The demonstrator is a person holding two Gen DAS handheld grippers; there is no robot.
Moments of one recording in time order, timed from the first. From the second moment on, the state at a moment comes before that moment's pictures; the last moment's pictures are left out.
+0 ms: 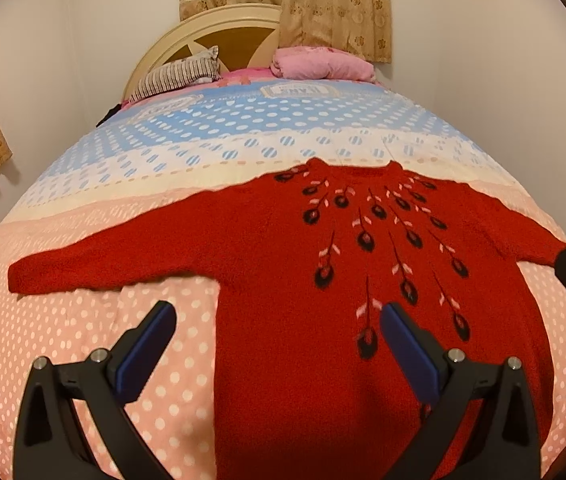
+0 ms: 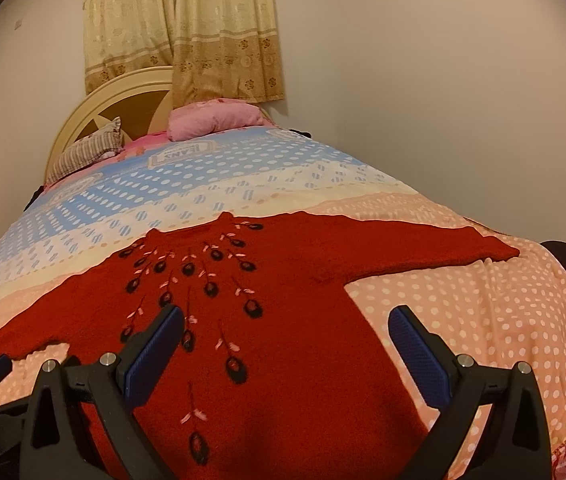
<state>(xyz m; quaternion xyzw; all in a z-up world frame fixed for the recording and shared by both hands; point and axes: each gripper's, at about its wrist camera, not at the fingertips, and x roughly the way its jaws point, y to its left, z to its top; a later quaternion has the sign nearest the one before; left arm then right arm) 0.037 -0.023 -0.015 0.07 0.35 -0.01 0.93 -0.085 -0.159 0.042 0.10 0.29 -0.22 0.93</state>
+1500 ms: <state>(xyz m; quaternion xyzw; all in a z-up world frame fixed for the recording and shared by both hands) 0.127 -0.022 -0.100 0.01 0.43 0.01 0.90 -0.080 -0.626 -0.086 0.39 0.35 -0.38 0.76</state>
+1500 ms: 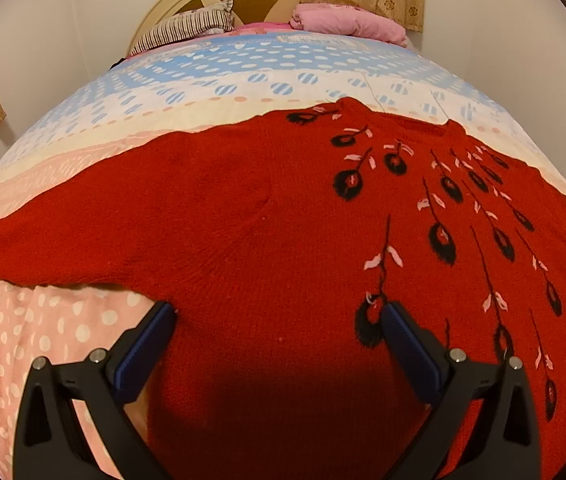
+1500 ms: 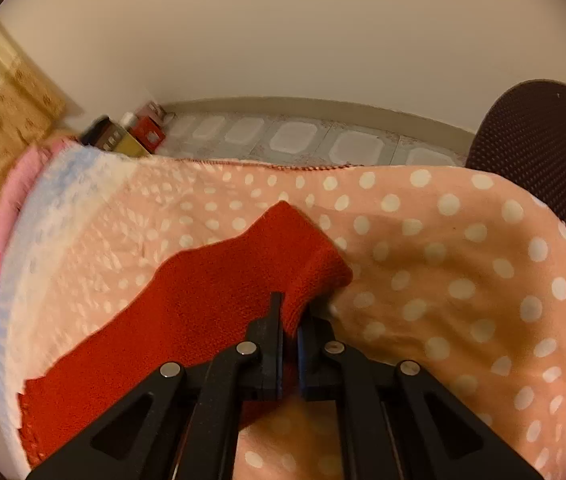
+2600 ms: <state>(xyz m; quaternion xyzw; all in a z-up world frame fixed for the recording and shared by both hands) 0.085 0.111 -0.060 -0.08 0.39 0.04 0.91 0.089 -0.143 0.027 0.14 0.34 -0.01 0.93</state>
